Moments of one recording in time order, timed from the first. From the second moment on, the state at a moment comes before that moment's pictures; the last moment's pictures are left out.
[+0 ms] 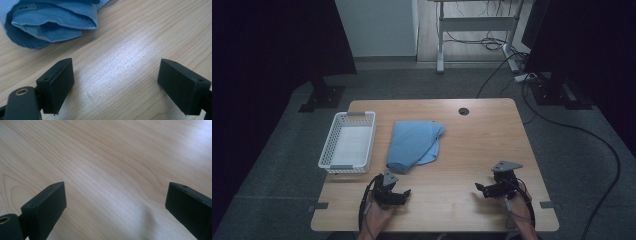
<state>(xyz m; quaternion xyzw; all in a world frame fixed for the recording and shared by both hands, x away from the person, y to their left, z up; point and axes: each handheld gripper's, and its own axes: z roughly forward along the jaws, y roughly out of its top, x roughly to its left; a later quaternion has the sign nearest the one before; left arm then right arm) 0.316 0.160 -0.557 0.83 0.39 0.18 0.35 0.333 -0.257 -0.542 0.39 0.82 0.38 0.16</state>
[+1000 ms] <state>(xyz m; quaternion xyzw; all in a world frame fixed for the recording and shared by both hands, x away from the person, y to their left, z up) 0.318 0.161 -0.557 0.83 0.41 0.17 0.33 0.315 -0.271 -0.565 0.41 0.82 0.36 0.18</state>
